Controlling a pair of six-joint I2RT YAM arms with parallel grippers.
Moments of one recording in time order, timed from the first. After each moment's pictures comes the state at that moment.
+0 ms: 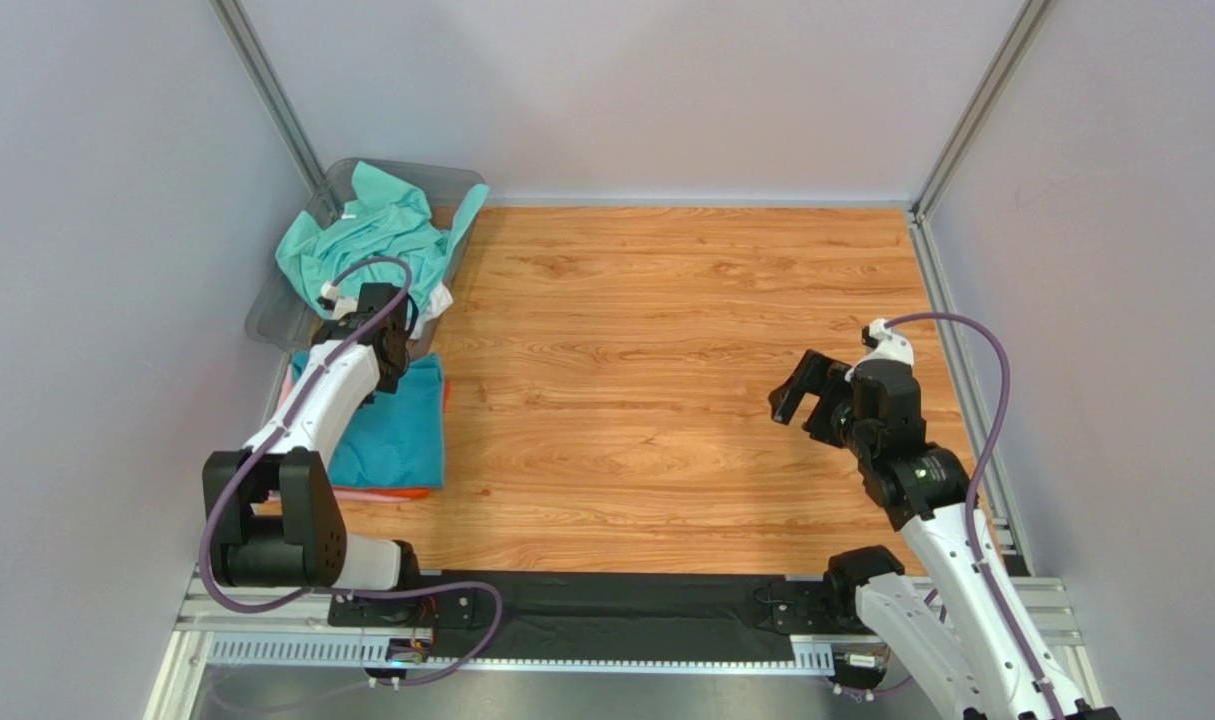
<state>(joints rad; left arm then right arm) -0.01 1.38 0.97 -0.85 -0.91 -0.16 0.22 0.68 0.65 -0.59 0.07 0.52</state>
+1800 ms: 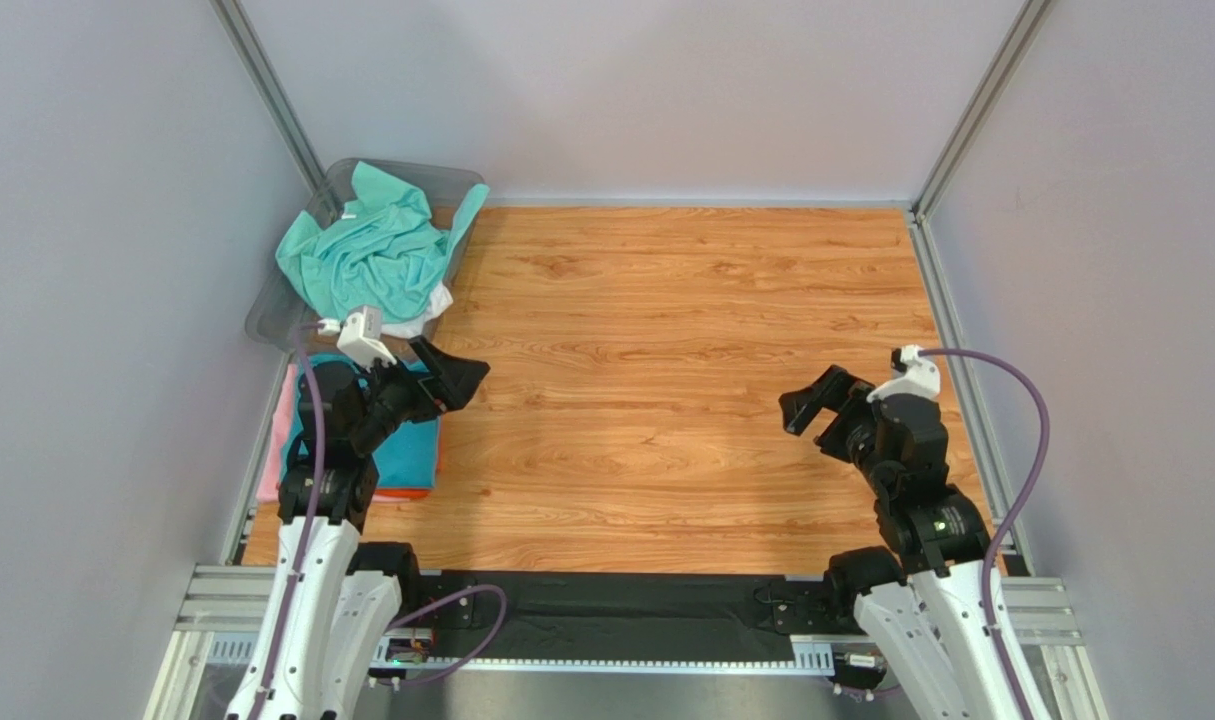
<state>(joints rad) 0.01 0.59 0.56 -0.26 0.43 -0.57 0.20 0.47 0.58 -0.59 0.05 0.58</state>
